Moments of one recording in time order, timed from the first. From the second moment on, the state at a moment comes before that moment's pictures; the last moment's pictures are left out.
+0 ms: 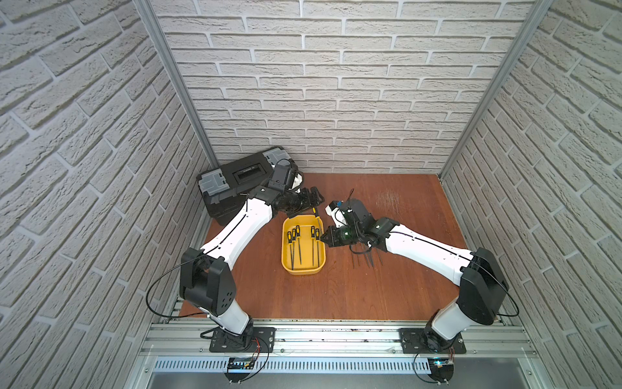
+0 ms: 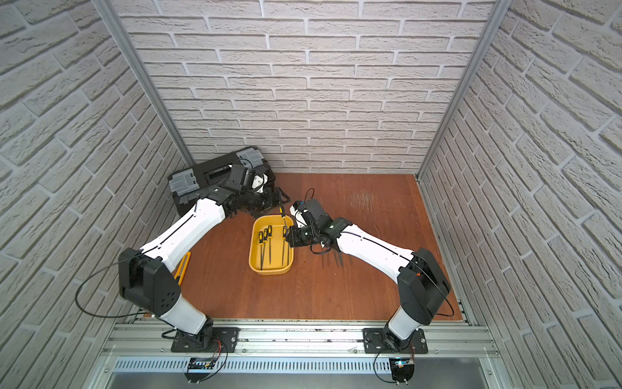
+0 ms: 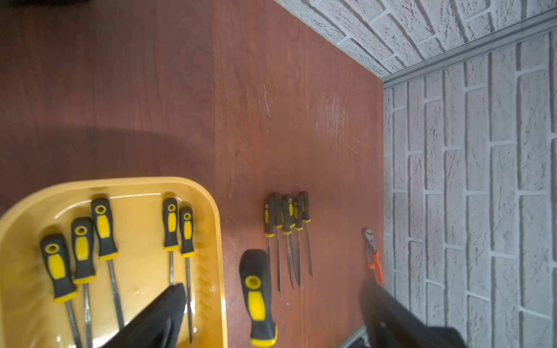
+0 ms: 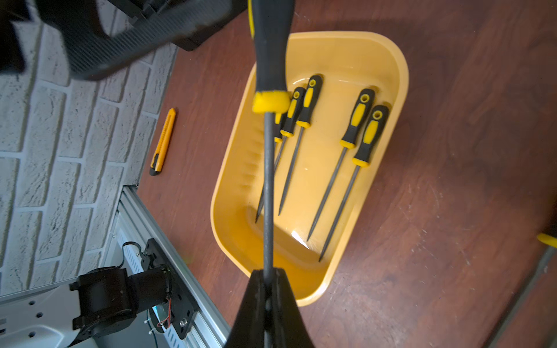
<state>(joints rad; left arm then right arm) -0.40 1.61 1.48 -0.69 0.37 -0.65 0.72 1.62 1.24 -0.47 -0.27 0.58</state>
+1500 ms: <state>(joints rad) -0.37 1.63 1.52 -0.94 0.27 -0.46 0.72 1.81 1.18 -0.69 0.16 0.74</state>
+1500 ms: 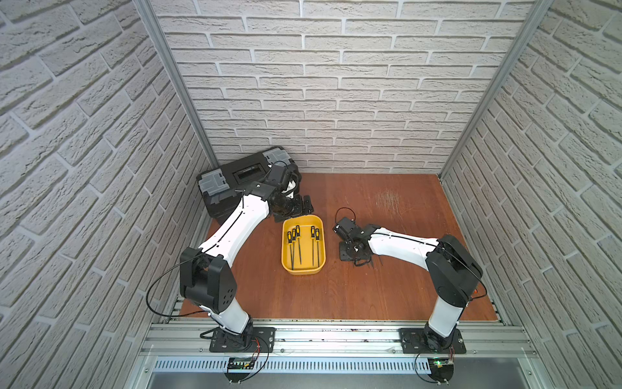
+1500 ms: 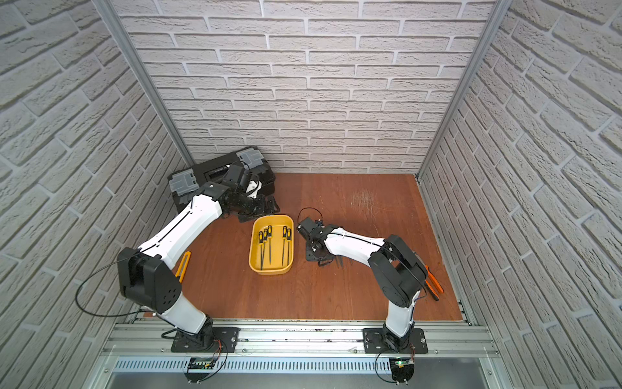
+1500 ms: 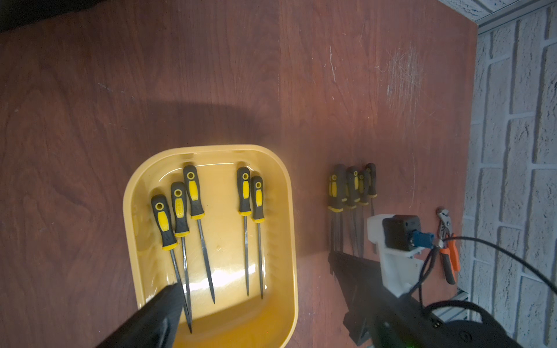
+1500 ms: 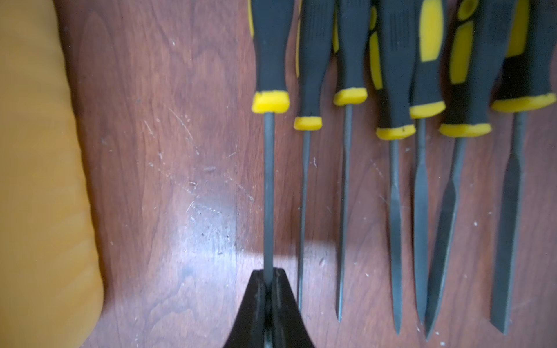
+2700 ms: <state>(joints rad) -0.38 1.63 1.52 -0.94 0.27 -0.46 0.74 1.86 1.15 -0.65 0.19 0.78</state>
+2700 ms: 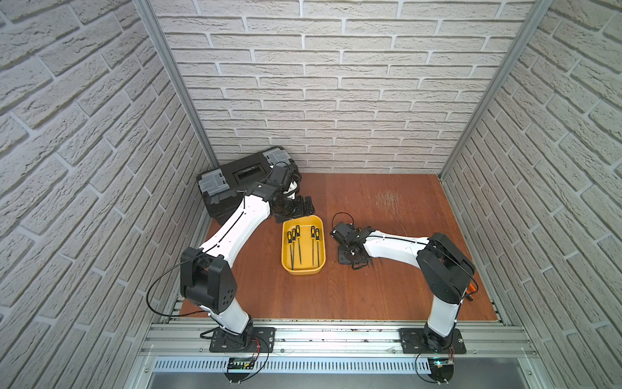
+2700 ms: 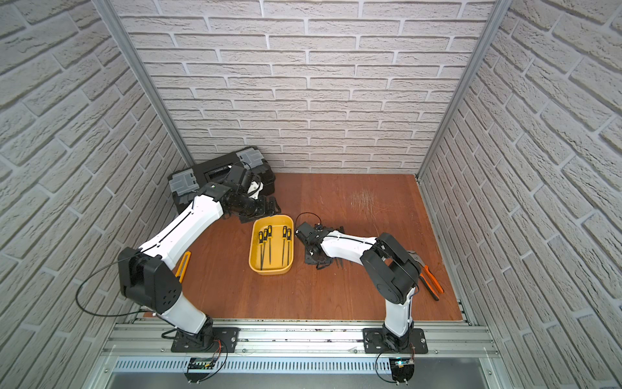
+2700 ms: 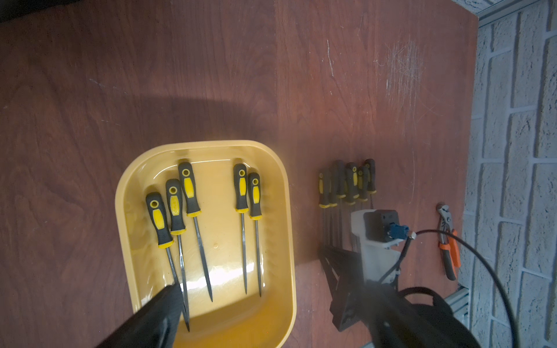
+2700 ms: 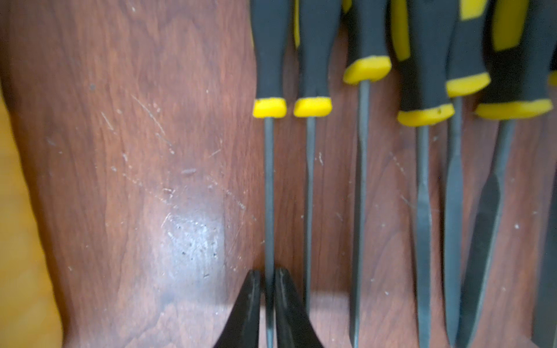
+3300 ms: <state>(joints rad) -0.42 1.72 1.52 -0.96 0.23 -0.44 0.74 1.63 1.14 -0.71 0.23 0.69</state>
